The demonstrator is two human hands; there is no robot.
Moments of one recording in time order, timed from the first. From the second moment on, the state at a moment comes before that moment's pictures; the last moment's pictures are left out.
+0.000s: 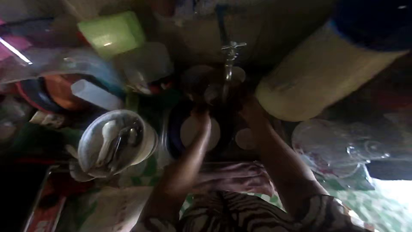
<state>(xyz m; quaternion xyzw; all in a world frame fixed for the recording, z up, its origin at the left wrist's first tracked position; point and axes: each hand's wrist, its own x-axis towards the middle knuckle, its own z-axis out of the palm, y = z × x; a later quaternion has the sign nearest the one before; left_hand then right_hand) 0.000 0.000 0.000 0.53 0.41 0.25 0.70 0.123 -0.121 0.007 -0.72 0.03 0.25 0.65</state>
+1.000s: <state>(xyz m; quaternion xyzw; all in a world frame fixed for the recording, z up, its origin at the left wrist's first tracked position) -0.063 -0.043 -0.048 0.43 0.52 0.06 0.74 0.056 -0.194 -0.070 -0.67 0.13 0.36 0.63</state>
